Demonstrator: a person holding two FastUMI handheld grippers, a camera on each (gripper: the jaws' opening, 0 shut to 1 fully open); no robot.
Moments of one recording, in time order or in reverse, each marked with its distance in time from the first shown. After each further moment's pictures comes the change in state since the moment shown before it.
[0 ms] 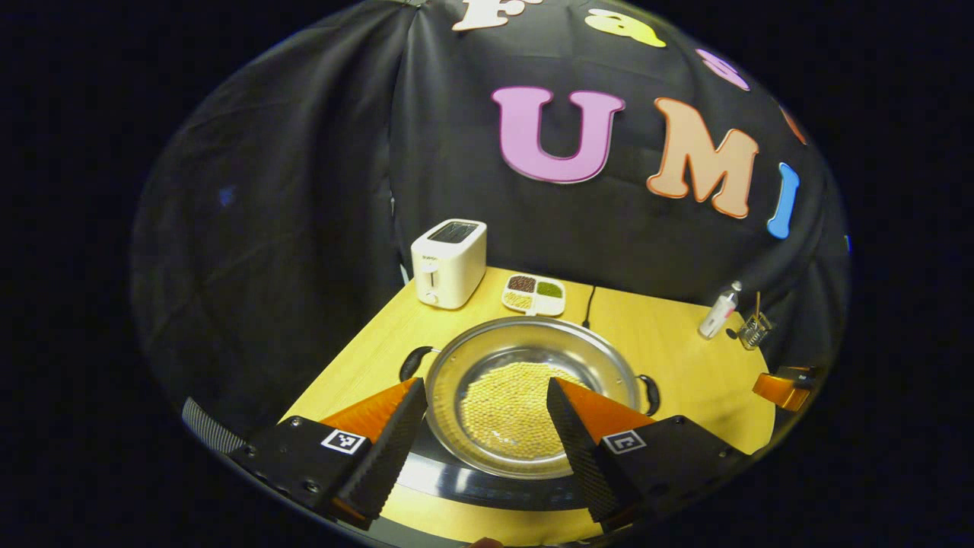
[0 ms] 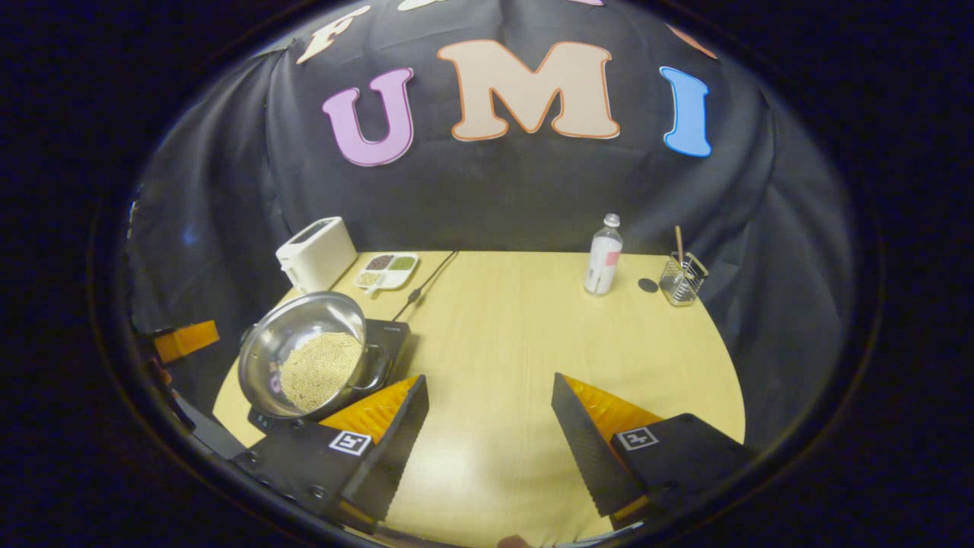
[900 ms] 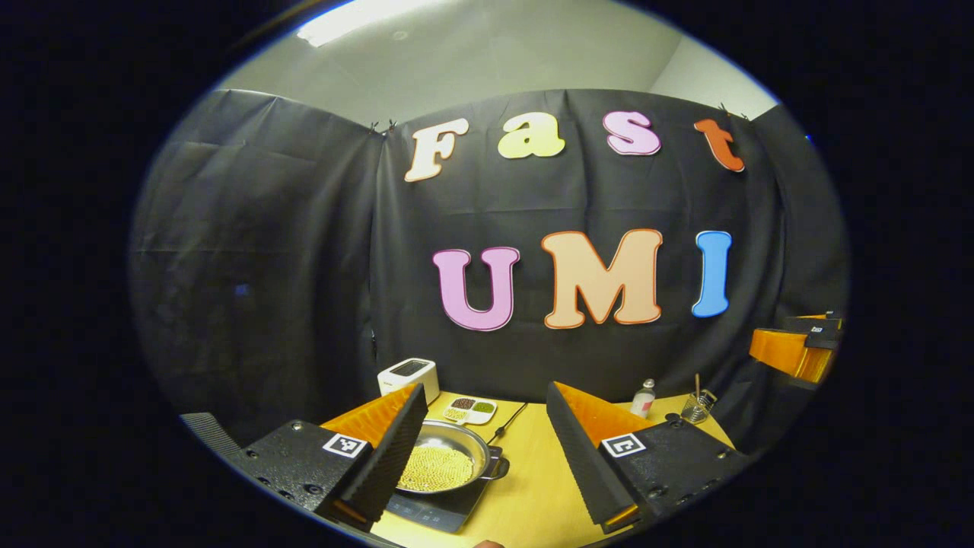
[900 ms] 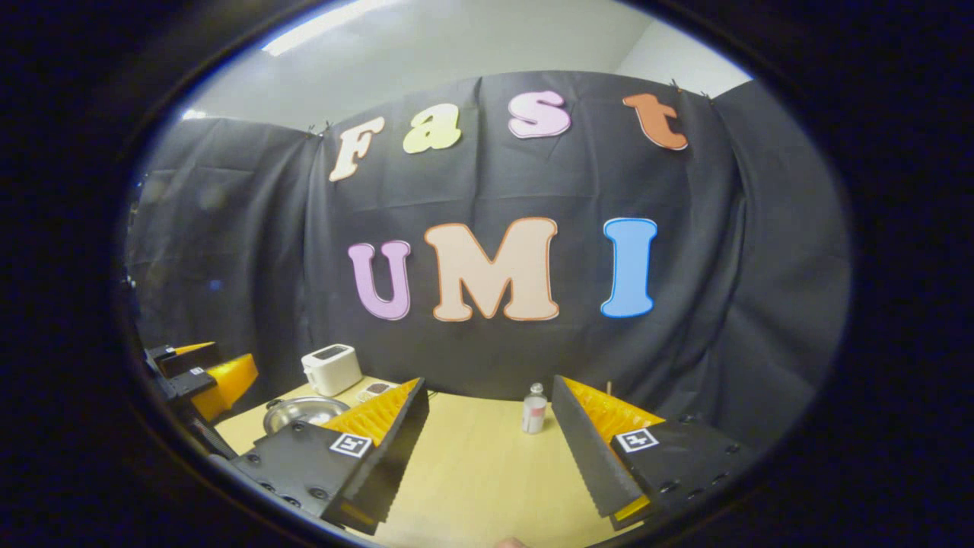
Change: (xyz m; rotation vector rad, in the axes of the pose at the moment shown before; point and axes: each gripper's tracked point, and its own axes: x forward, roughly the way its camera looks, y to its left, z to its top) left arm -0.191 -0.204 0.098 0.053 -0.531 0.036; right arm -0.194 -0.125 0.157 -0.068 -0.563 0.062
